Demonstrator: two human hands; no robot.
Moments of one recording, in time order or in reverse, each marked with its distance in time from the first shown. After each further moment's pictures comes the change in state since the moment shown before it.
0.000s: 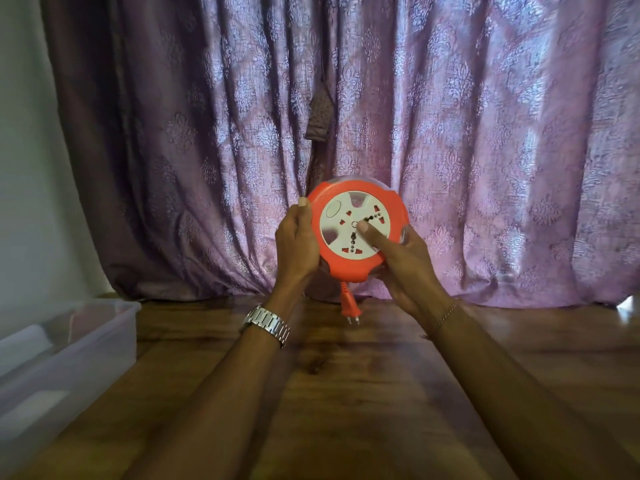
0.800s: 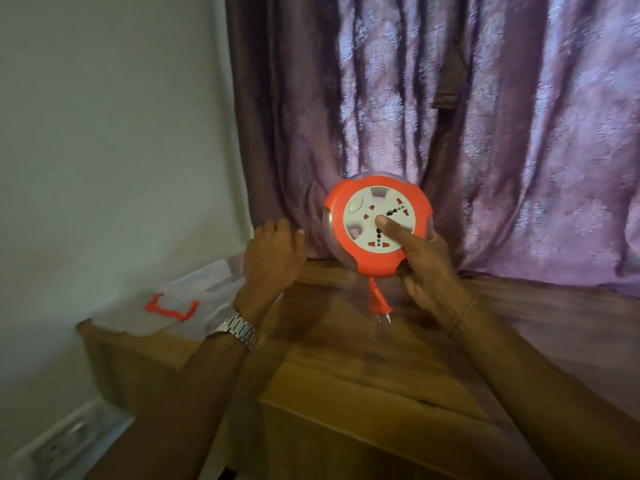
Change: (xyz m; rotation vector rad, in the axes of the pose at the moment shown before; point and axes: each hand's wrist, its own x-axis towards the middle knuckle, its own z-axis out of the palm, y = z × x) left_hand -0.063 0.042 -0.236 1.367 0.052 0.068; right_hand -0.071 0.060 0.120 0.187 -0.142 0.249
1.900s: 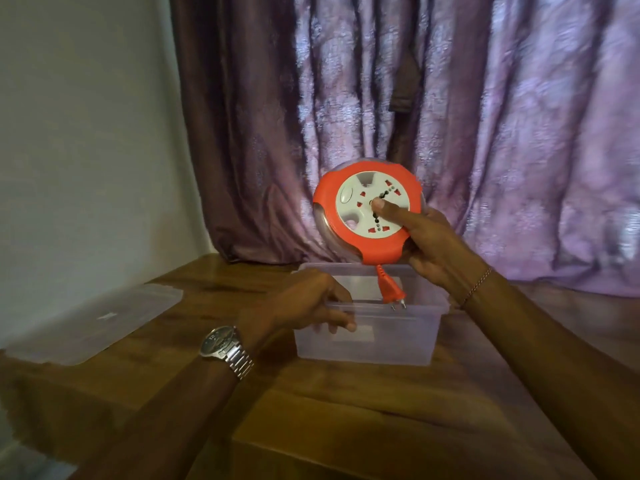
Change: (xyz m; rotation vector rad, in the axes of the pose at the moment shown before) left_hand -0.006 0.063 0.052 -0.410 -0.792 0.663; right_hand 0.018 -0.066 -0.044 -0.153 -0.043 0.024
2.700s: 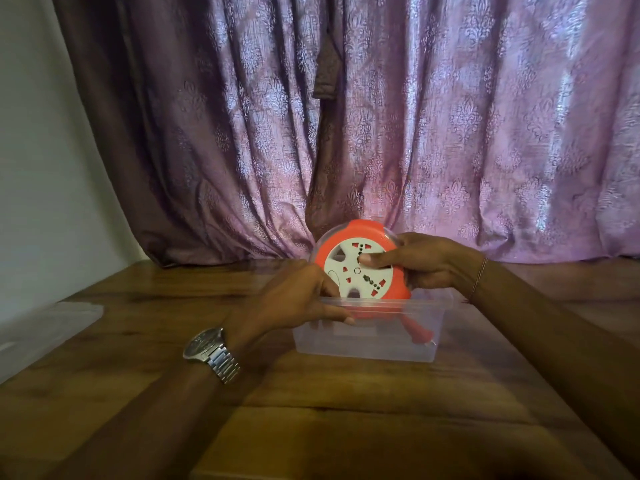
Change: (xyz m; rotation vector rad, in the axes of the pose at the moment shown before) left_hand 0.057 0.041 0.036 -0.009 0.100 0.112; right_hand -0.016 -0.012 -0.106 -0.488 -0.160 0.481
